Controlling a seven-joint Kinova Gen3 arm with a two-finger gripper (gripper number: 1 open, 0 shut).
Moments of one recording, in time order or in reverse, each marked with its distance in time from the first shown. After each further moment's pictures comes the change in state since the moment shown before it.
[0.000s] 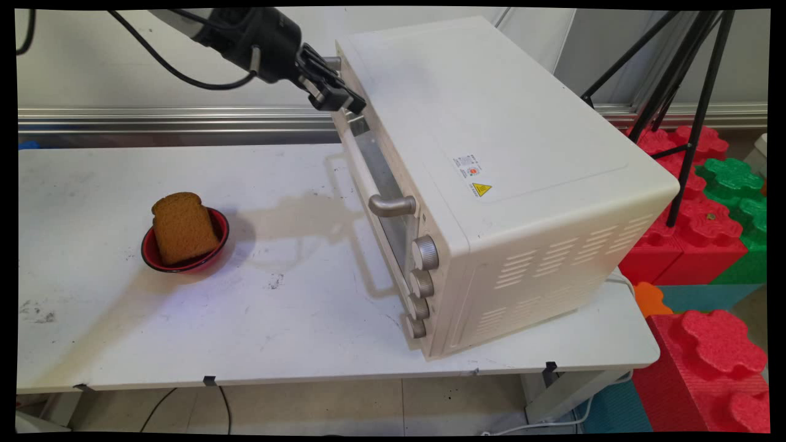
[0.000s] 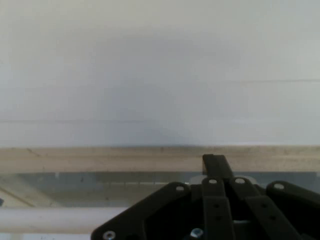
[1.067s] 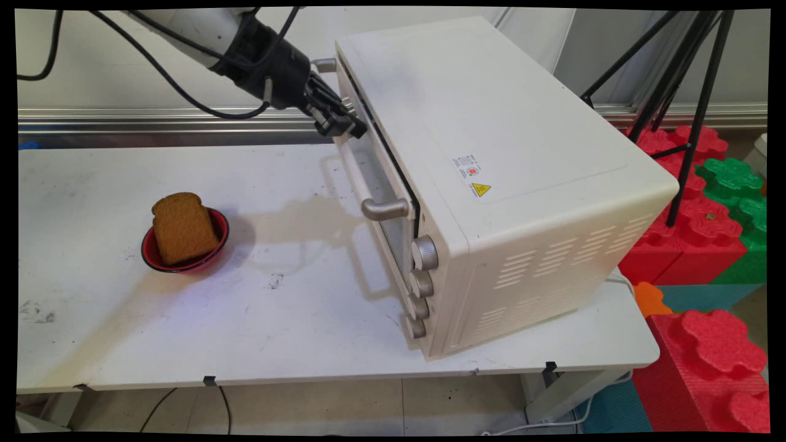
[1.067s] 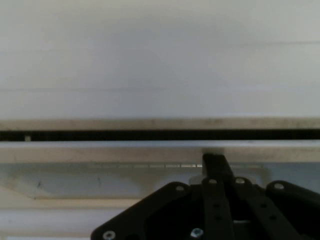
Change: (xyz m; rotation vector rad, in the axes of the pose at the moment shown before) arm -0.017 0.003 0.027 -0.008 -0.051 -0.004
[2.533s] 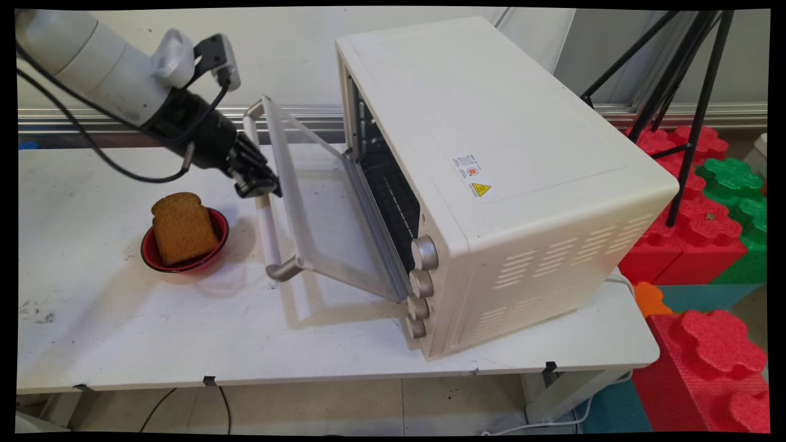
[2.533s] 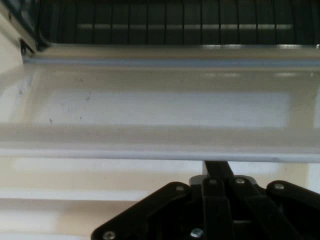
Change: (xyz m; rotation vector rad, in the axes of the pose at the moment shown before) arm -0.098 -0.001 -0.020 0.000 -0.195 -0.019
